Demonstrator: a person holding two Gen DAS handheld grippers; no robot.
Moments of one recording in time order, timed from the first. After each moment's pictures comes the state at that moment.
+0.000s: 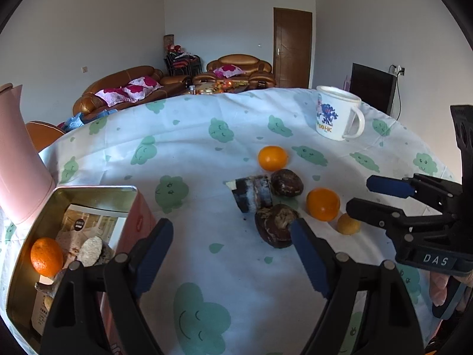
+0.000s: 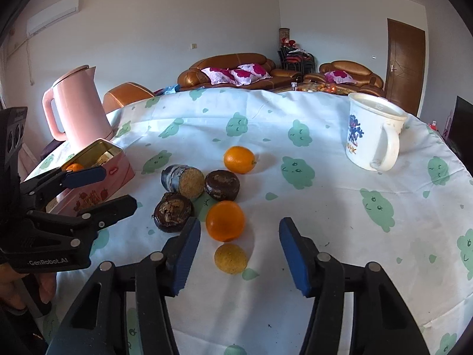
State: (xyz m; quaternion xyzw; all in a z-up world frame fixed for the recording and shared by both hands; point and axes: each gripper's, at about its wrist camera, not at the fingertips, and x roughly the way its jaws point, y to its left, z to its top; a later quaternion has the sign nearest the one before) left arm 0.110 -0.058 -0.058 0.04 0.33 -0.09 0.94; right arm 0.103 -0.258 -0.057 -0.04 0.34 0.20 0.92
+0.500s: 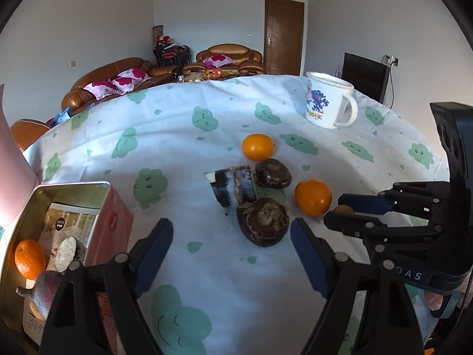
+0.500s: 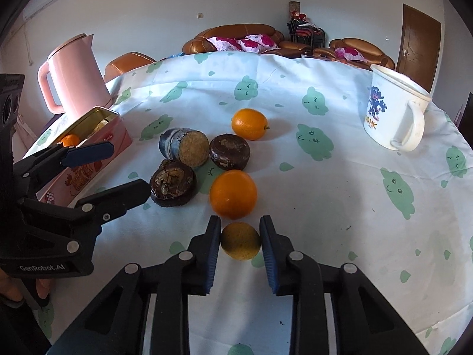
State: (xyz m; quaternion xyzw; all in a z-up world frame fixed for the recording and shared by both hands) left arm 0.120 -0.073 -0.066 0.04 0.36 -0.12 0.92; right arm 0.112 -0.249 -0.077 -0.06 0.41 0.21 0.89
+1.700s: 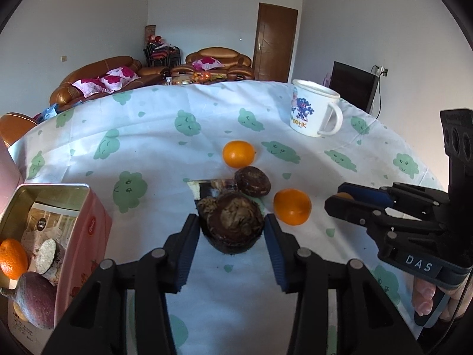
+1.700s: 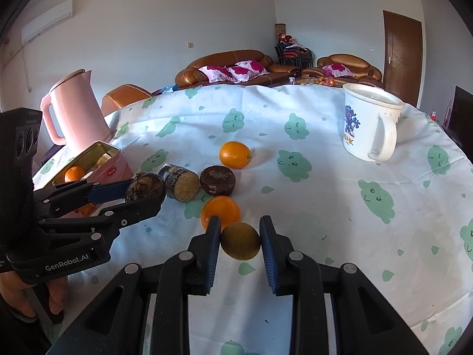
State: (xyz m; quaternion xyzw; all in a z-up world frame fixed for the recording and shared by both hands) left arm 0.119 -0.078 -0.062 0.01 0.35 -0.15 0.93; right arm 0.098 -0.271 -0.057 -0.02 0.35 0.20 0.92
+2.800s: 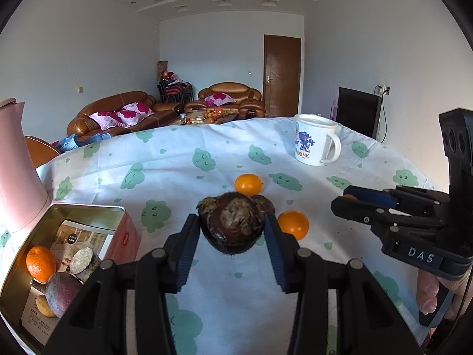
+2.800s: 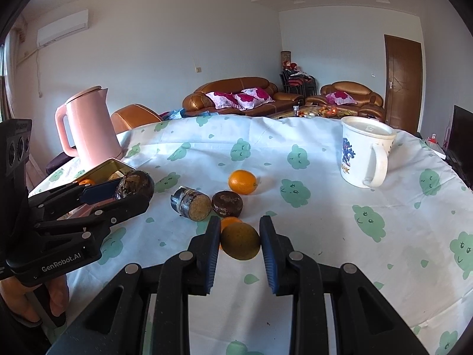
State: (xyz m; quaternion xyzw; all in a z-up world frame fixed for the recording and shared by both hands) left arm 0.083 -0.071 -0.044 0.02 0.25 -0.12 0.96; right arm 0.075 -0.276 -0.041 -0.02 0.28 0.21 0.94
